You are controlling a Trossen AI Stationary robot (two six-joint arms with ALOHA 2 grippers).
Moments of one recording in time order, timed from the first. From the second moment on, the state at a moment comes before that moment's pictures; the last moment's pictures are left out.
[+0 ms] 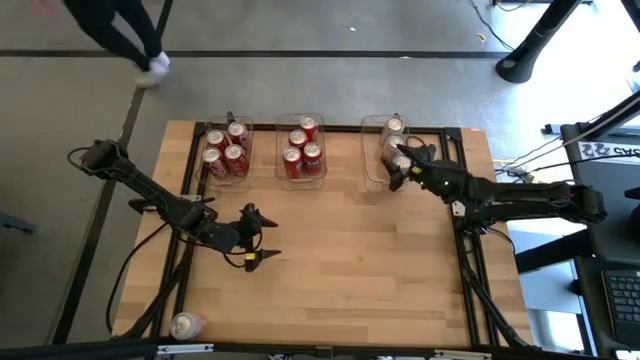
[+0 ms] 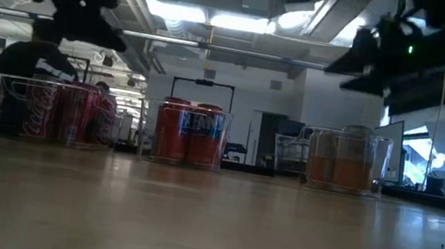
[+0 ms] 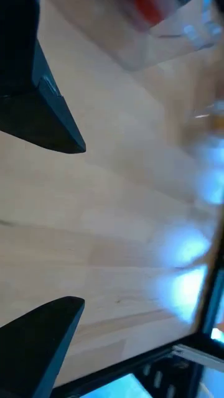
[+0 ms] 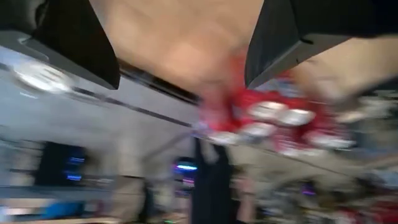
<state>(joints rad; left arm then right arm) -0.51 1.10 0.55 -0.05 -0.55 -0.54 -0.22 0.85 0.38 0.29 0.54 0.23</state>
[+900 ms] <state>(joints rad) -0.61 1.16 1.19 -0.84 -0.29 -0.80 -0.02 0.88 0.40 0.34 0.28 0.20</state>
